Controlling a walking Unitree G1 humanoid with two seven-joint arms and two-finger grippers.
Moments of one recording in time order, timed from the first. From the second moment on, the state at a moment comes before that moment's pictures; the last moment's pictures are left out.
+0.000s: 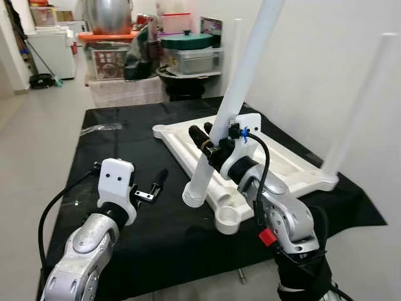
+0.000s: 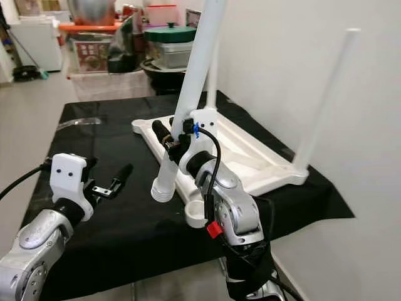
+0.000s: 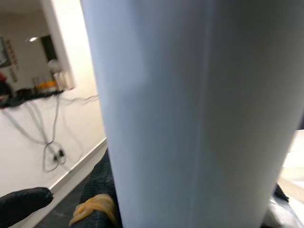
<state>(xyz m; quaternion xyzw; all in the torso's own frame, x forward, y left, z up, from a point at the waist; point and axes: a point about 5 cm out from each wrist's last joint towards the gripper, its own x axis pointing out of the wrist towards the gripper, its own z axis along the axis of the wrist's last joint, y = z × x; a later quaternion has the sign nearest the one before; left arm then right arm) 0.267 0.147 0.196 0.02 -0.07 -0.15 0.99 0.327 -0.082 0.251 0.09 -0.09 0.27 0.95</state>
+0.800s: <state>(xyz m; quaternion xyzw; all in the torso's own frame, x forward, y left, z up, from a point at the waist) 0.265 0.167 0.159 0.01 0.01 -0.14 0.99 0.333 -0.128 0.262 0.02 -0.09 0.29 0.95</state>
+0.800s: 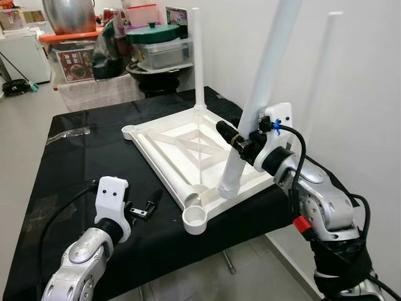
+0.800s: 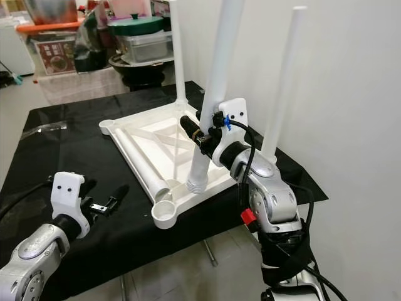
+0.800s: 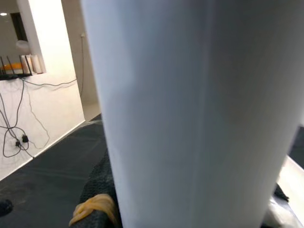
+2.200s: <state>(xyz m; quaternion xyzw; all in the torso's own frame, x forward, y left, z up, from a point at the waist) 0.260 0.172 0.122 0.04 0.09 -0.12 0.99 0.345 -0.118 0.232 -0.03 -0.05 0.44 0.90</state>
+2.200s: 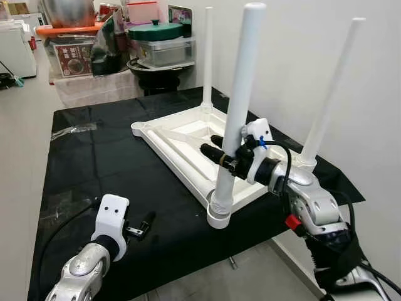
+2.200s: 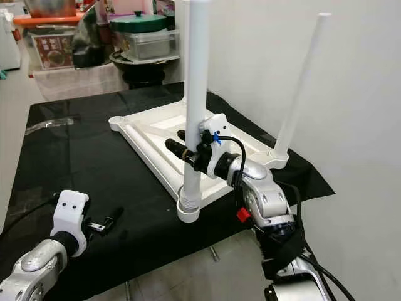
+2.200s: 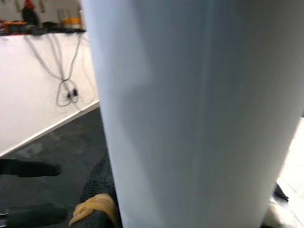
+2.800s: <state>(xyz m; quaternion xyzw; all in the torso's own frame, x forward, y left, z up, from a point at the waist) 0.259 0.172 0.123 0.04 0.09 -0.12 0.99 0.342 -0.120 0.226 -0.04 -0.05 0.47 0.88</state>
